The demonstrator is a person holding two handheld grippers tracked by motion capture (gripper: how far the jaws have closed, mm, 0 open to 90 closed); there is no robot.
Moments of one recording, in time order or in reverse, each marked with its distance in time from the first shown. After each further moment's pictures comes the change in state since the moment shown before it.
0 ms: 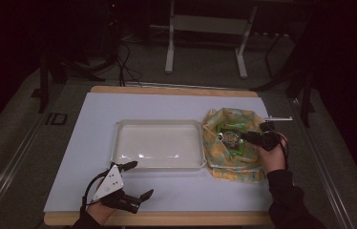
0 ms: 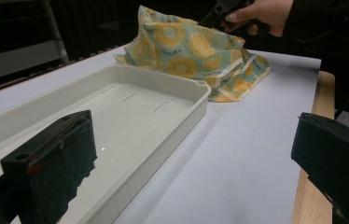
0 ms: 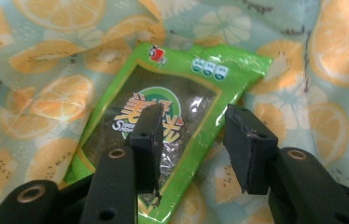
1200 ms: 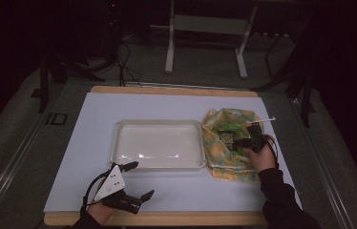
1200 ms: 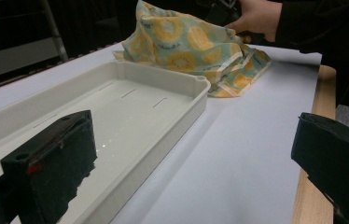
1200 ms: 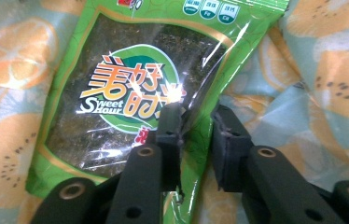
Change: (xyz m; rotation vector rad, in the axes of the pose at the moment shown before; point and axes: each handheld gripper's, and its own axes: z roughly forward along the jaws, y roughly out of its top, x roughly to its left) left arm -0.001 -0.001 0.002 0.018 -0.001 0.010; right arm 0.013 -0.006 0.040 0.198 -0.025 0.001
